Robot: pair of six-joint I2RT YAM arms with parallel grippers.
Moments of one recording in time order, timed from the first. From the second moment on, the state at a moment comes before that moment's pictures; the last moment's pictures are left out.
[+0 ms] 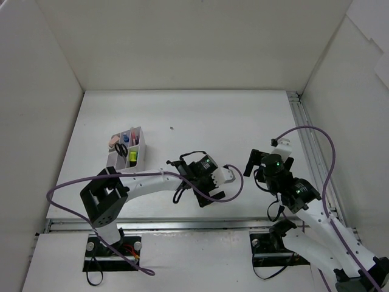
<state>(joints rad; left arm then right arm) -1.01 1.72 1.18 -0.49 0.14 0.21 0.54 0.74 0.69 -0.64 0.46 0.57</state>
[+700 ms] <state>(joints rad) -1.07 1.82 1.15 -0.41 0.12 0.15 0.52 0.74 0.69 -0.67 0.44 0.55</state>
